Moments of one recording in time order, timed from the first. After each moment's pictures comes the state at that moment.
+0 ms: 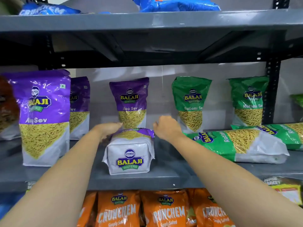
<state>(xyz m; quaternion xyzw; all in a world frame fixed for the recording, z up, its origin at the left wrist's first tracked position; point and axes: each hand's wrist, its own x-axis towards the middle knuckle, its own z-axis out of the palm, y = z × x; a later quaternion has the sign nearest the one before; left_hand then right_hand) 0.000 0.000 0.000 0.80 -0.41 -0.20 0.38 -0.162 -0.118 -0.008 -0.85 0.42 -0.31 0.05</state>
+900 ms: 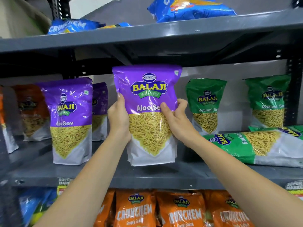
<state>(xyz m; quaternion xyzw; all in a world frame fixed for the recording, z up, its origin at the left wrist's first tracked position) -0.050 0.033 0.037 0.42 -0.30 -0.09 0.85 -0.180 -0.059 0.012 -0.75 0.12 -0.51 0.41</state>
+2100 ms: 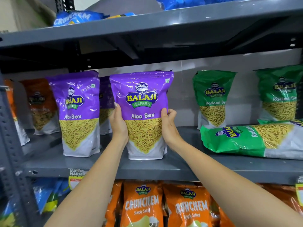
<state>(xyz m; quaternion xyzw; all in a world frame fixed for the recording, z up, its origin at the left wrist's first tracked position) 0.005 0.019 -0.008 0.38 -0.31 -0.08 0.87 -0.114 -0.060 -0.032 -0.69 0.15 -0.50 0.51</state>
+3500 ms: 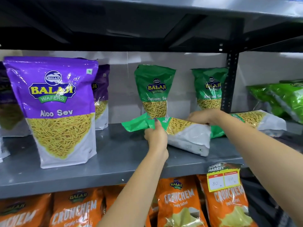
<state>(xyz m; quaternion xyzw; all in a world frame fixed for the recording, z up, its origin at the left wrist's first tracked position) -0.257 -0.124 -0.053 0.55 -0.21 -0.35 0.72 -0.380 -0.246 0.007 -0.86 0.48 -0.04 0.18</state>
